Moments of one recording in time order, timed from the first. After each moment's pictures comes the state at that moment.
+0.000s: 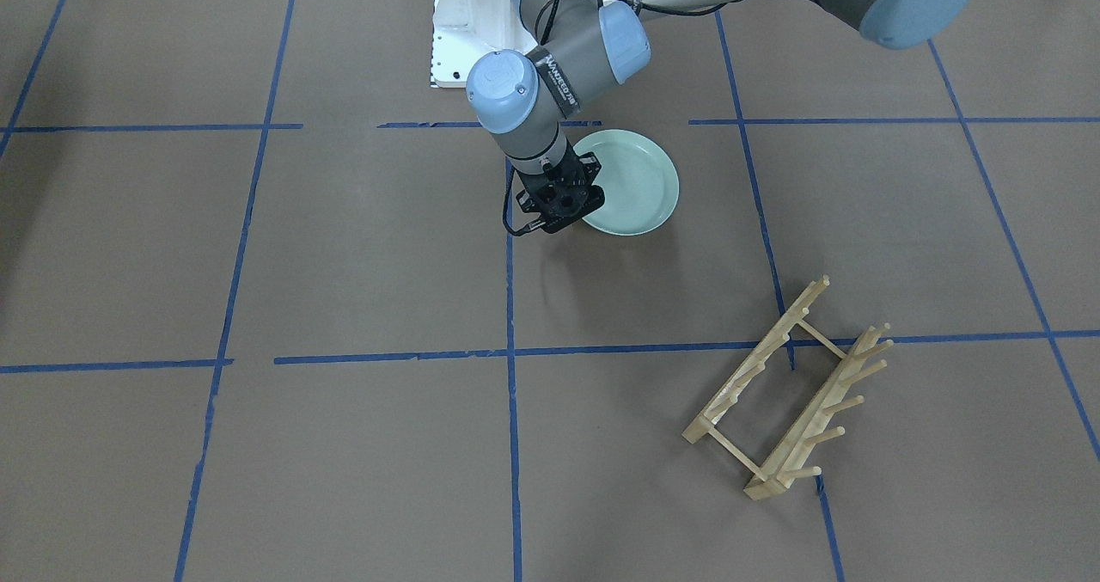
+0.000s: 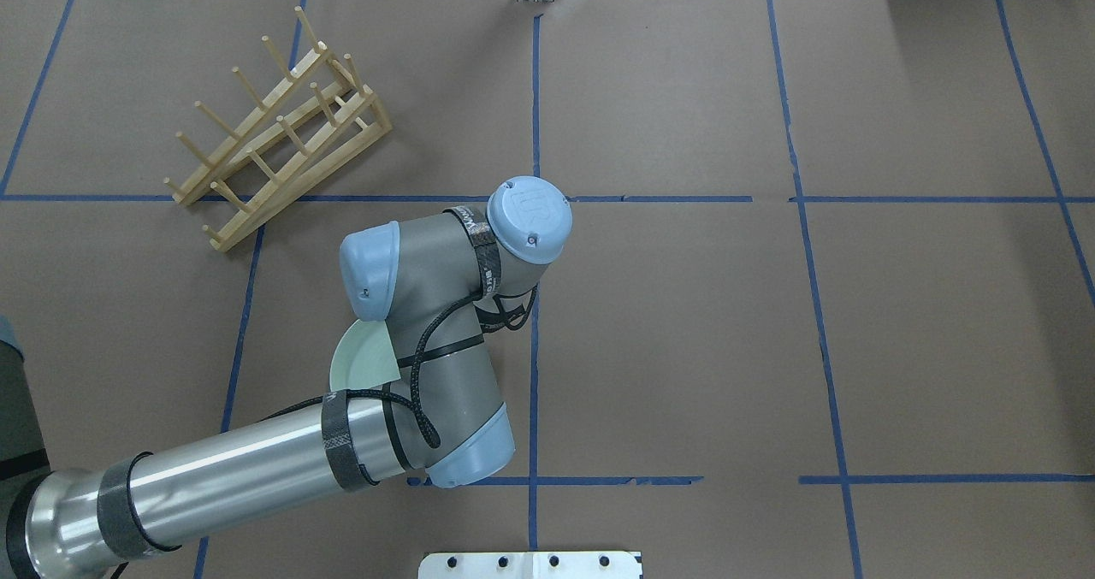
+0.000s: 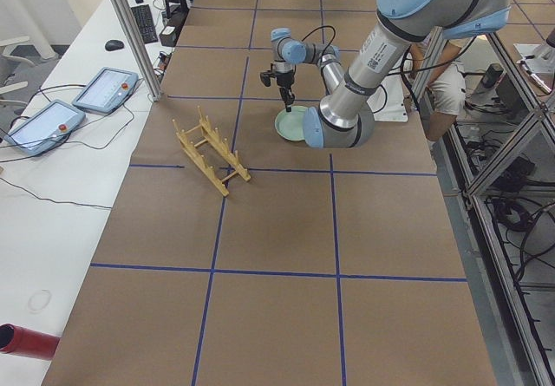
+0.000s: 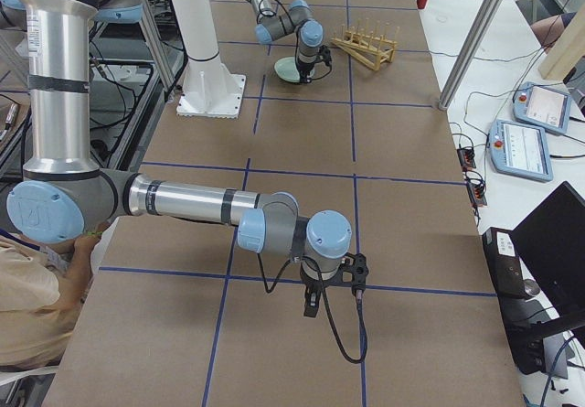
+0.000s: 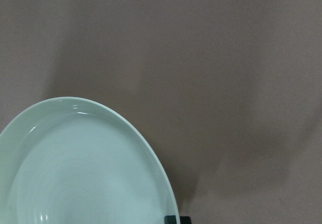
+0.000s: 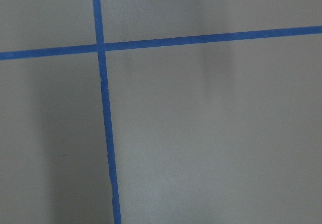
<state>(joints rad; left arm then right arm) -0.44 -2.46 -1.44 -1.21 -1.87 -1.53 1.62 -1.63 1.56 -1.62 2.32 -0.02</state>
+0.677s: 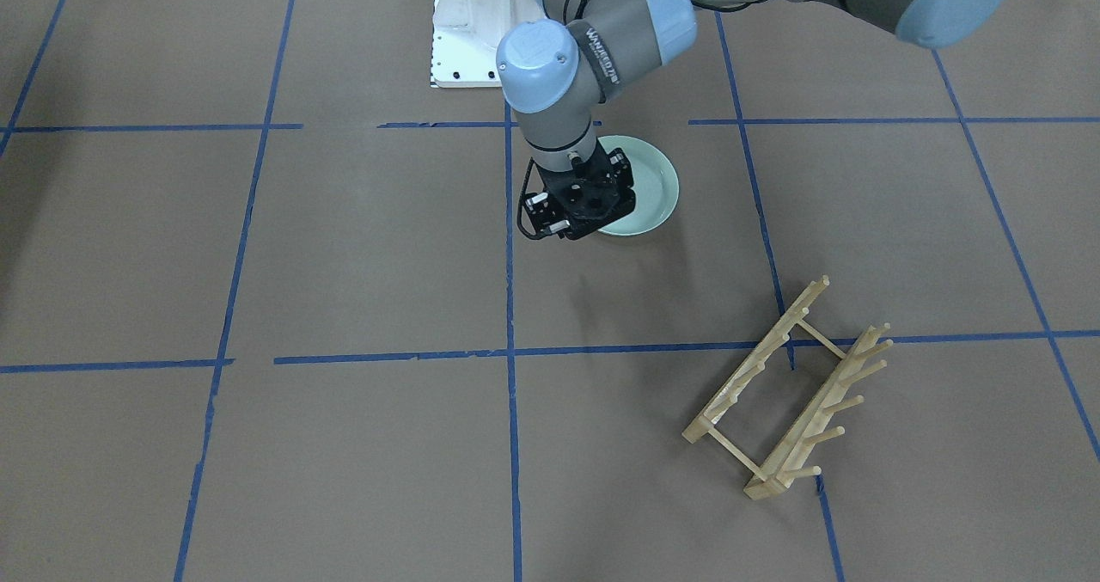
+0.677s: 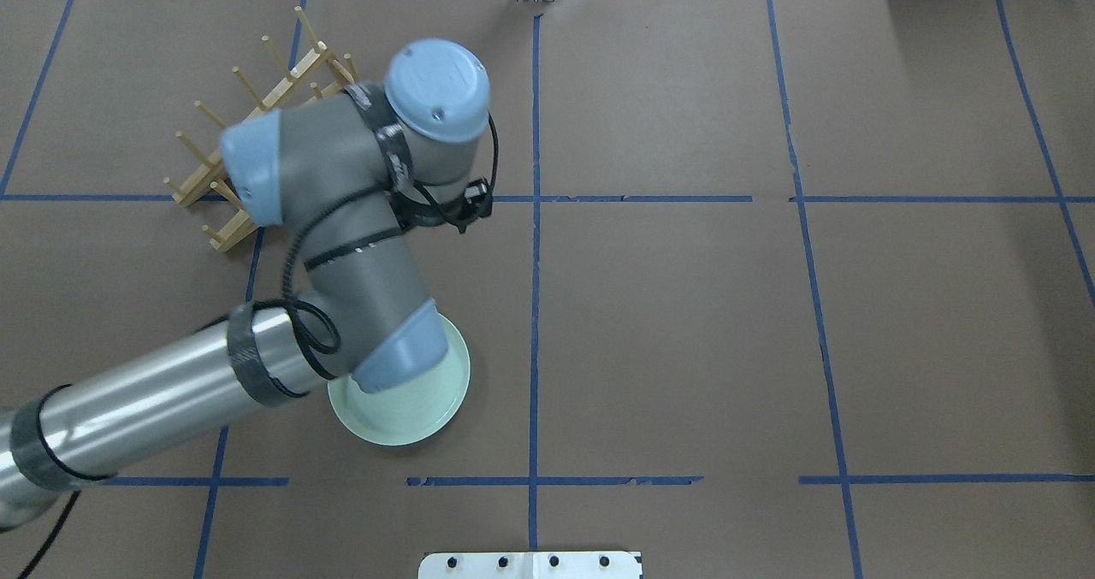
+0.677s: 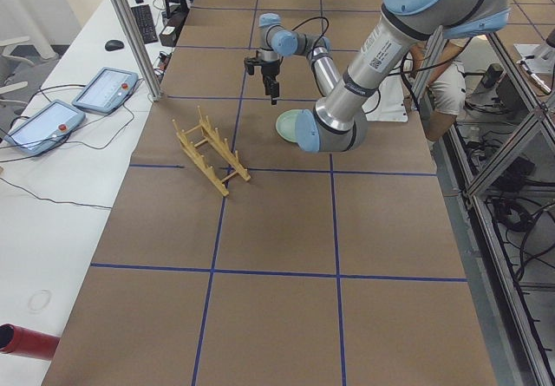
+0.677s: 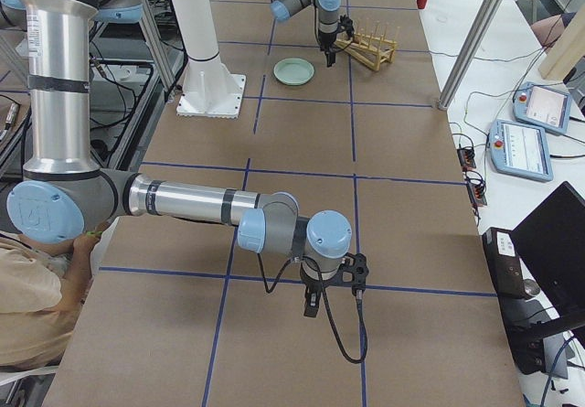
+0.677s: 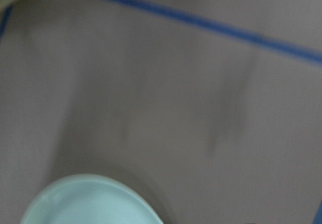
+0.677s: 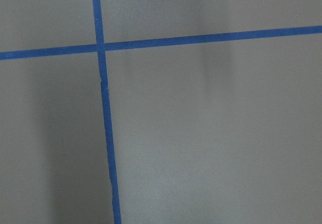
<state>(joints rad) -0.67 -2.40 -1.65 -1.21 -1.87 -1.31 1.62 -1.63 1.56 -1.62 2.32 -0.02</state>
